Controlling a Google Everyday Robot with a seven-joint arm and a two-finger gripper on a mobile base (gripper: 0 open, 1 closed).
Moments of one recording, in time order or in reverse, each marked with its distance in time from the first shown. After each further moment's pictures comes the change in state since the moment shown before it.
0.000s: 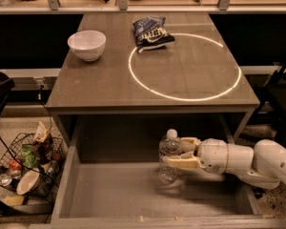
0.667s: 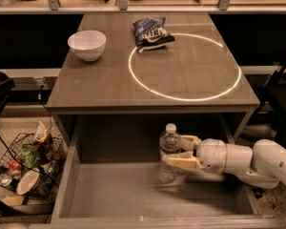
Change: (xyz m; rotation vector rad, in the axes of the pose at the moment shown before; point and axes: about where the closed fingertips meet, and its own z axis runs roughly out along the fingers) arm -0.001 0.001 0.004 -0.008 -0.001 -0.001
